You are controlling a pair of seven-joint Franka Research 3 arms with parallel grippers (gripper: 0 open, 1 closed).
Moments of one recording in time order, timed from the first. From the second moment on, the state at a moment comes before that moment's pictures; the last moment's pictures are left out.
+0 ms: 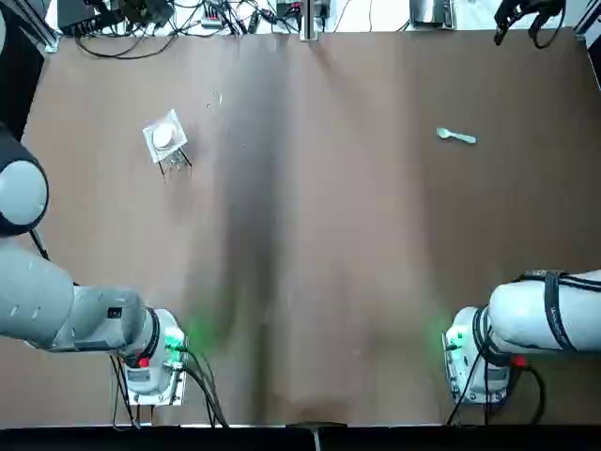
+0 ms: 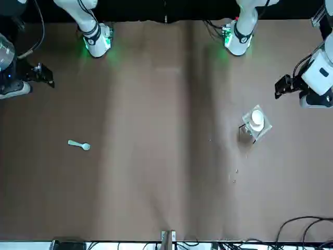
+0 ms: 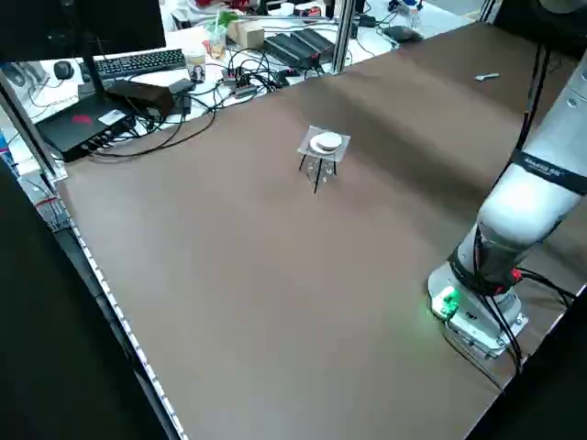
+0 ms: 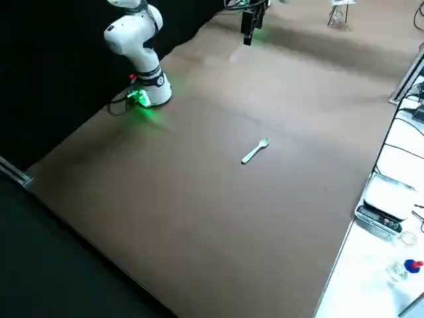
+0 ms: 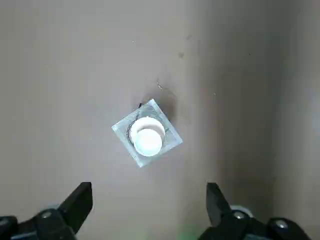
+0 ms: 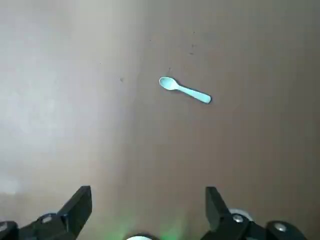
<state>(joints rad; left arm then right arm) 0.01 0.04 -0.12 -1.53 0.03 1.53 -0.05 -0.07 -0.09 0.09 -1.71 0.00 1.55 -0.15</state>
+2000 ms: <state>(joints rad) 0.32 0.39 -0.12 -1.82 -0.28 1.71 0.13 -0.18 0.44 0.08 -1.78 0.00 1.95 -1.19</state>
